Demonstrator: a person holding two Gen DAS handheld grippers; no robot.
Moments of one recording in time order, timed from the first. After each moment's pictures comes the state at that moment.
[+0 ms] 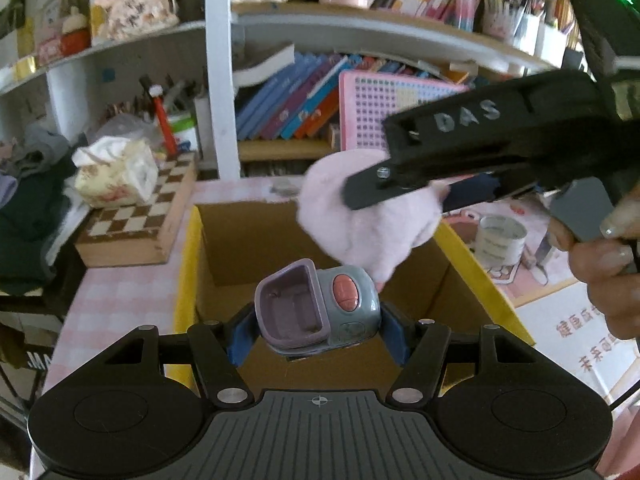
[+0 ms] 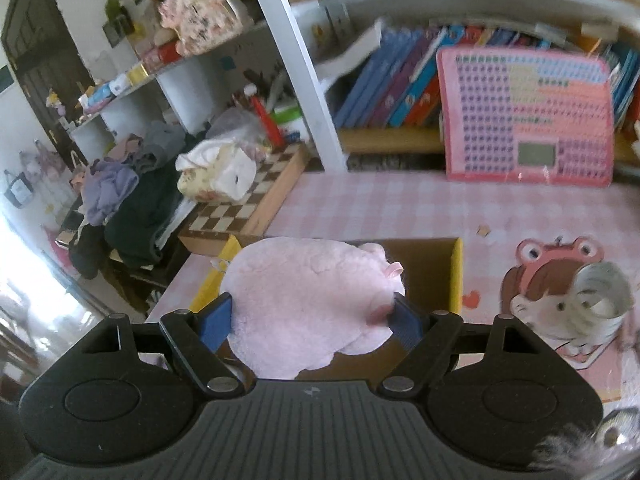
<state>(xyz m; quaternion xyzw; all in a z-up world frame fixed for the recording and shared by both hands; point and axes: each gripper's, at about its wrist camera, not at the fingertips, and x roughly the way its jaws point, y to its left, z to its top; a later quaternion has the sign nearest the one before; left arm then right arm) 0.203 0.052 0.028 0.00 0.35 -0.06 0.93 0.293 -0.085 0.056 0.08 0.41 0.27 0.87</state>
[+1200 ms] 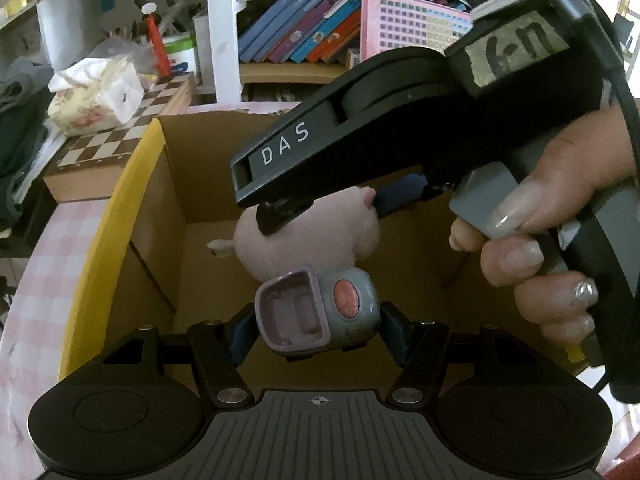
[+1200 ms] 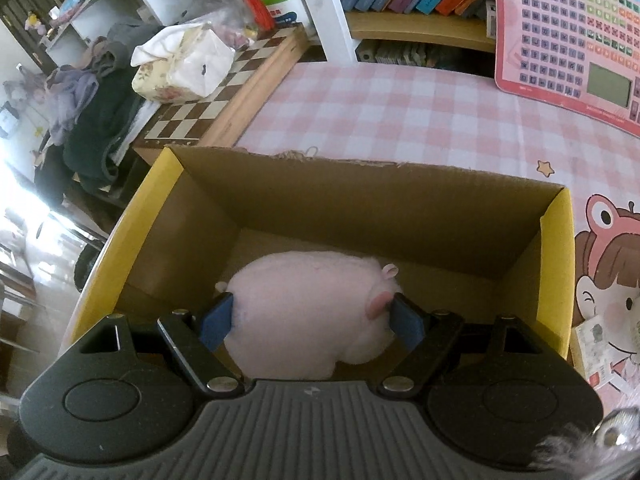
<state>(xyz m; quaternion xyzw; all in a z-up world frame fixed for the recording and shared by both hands) 0.245 0.031 -0.022 -0.02 0.43 -0.02 0.90 0.364 -0.033 -0.029 0.01 0.52 0.28 0.81</state>
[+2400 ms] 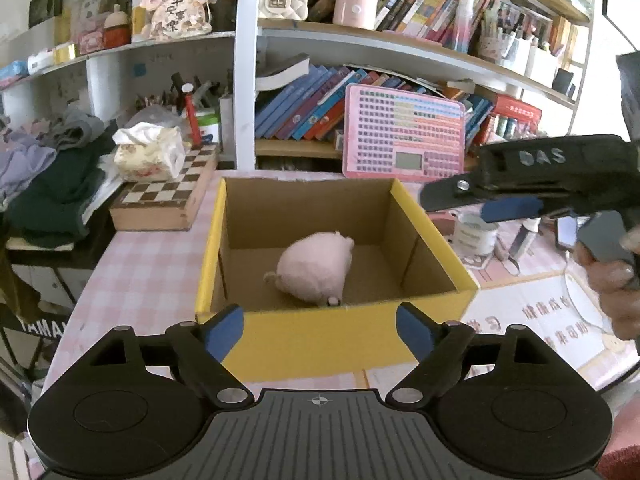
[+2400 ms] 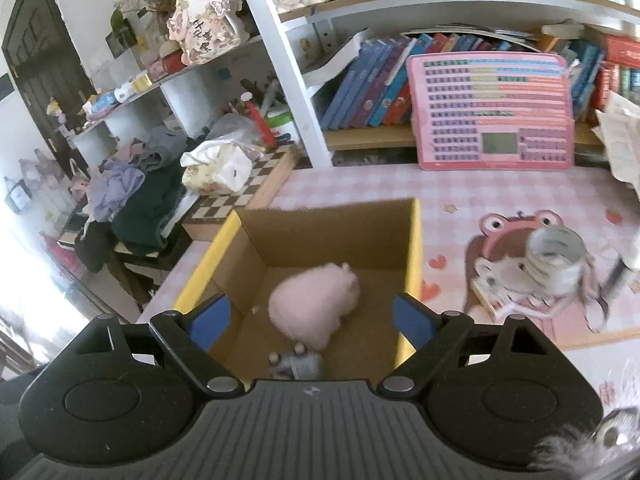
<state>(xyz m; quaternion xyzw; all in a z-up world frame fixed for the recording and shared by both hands) 0.103 0.052 0.051 -0.03 0.33 -0.04 0.94 0.196 -0.140 0.070 0.07 0.37 0.24 0.89</state>
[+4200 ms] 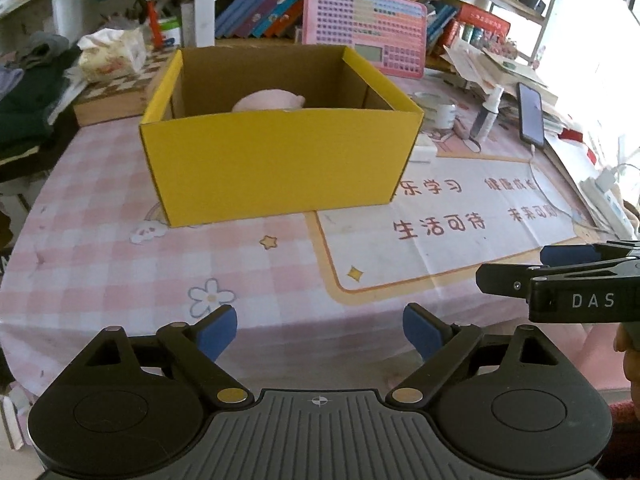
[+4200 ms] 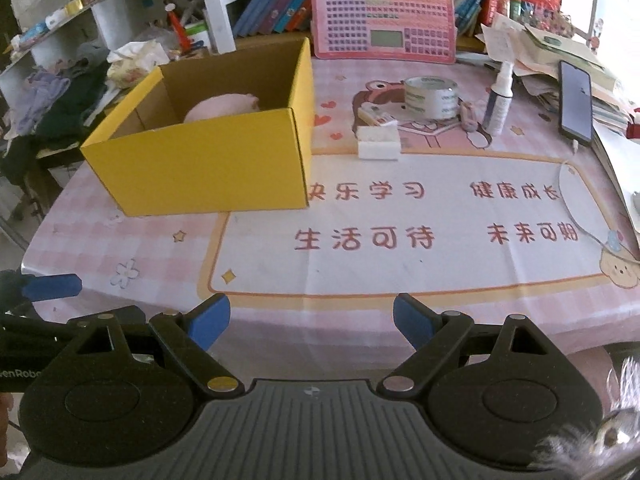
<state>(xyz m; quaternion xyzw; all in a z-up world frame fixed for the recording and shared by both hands) 0.045 0.027 -0.011 -0.03 0.44 -0.10 0.89 0.041 -0.168 -0.013 0.01 0.44 0.10 0.89</state>
